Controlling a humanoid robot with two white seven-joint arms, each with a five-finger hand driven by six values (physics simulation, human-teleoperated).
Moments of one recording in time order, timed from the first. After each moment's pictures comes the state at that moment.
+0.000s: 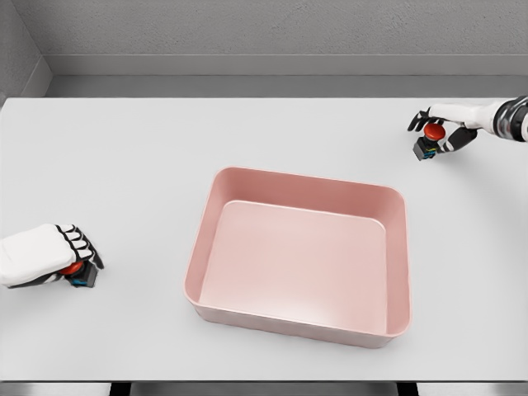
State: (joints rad) left arm 0.11 1.15 -0.27 -1.69 -0.59 -0.61 -0.08; right arm -1.10 -0.61 1.13 -0.61 0.13 -0.34 0.47
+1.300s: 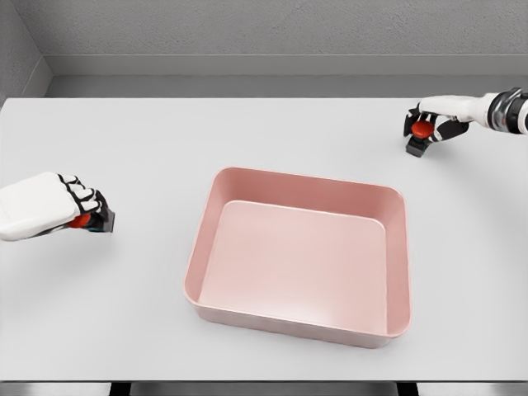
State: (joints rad) left arm -0.06 1.15 -0.26 -1.76 -0.58 -0.61 -0.08; right arm -1.13 -0.60 1.13 -0.63 0.12 -0.41 0.50
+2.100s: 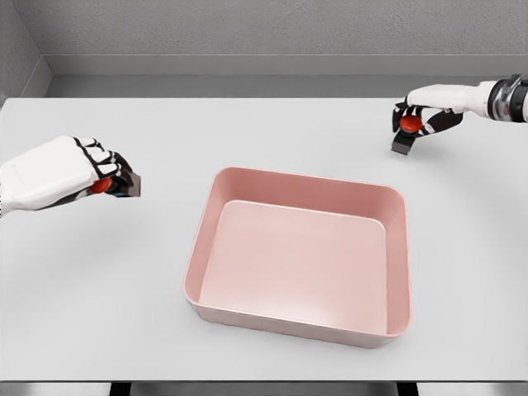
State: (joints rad) left arm -0.19 1.02 -0.27 -1.76 -0.53 -0.61 -0.08; right arm -1.16 -0.62 1.11 -0.66 0.11 -0.58 0.55
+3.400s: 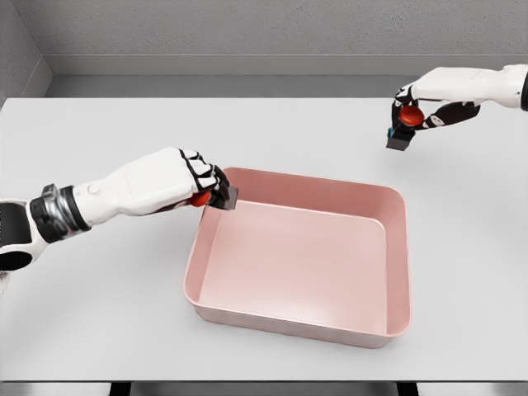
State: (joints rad) left arm -0.38 0.70 -0.47 -1.76 -0.58 -0.61 -0.21; right arm -1.17 -0.87 1.12 -1.12 -0.01 -0.61 0.57
